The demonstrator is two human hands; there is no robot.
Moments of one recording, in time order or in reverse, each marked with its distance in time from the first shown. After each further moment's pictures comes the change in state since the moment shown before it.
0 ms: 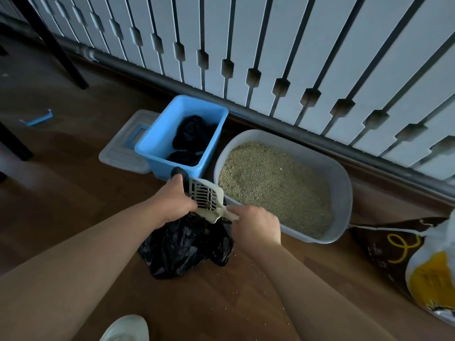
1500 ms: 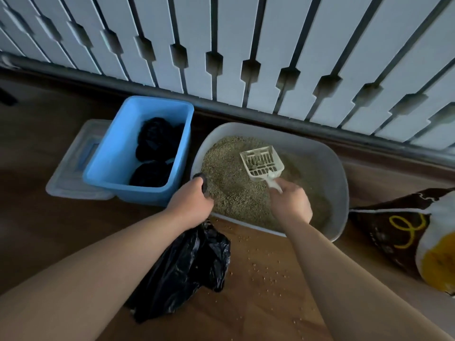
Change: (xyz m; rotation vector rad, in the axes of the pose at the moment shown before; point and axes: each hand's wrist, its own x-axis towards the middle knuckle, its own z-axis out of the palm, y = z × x) left_hand 0.085 0.050 0.048 0.251 -0.031 0.244; right_hand 0.088 0.103 0.010 0.586 0.307 0.678
